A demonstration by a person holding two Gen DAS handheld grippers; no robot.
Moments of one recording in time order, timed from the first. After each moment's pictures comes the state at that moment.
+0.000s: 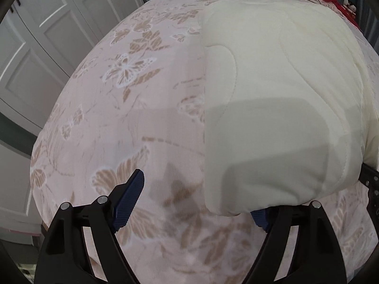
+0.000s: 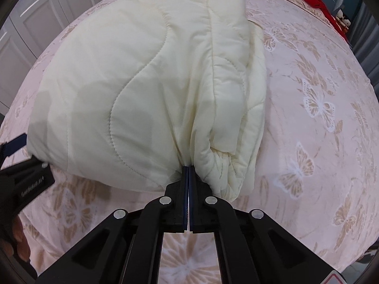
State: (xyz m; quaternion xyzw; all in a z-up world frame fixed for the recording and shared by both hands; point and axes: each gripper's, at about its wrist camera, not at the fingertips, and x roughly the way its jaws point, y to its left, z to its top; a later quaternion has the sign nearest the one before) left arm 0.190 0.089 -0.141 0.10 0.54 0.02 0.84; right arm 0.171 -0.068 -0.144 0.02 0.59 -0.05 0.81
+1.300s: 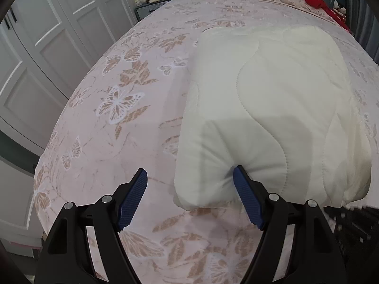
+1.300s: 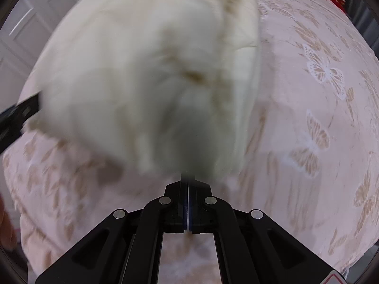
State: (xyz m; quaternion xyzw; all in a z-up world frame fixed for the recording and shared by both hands) left arm 0.210 0.061 -0.113 0.11 0.51 -0.01 0.86; right arm 0.162 -0.097 -0.172 0.09 0.61 -0.05 0.79
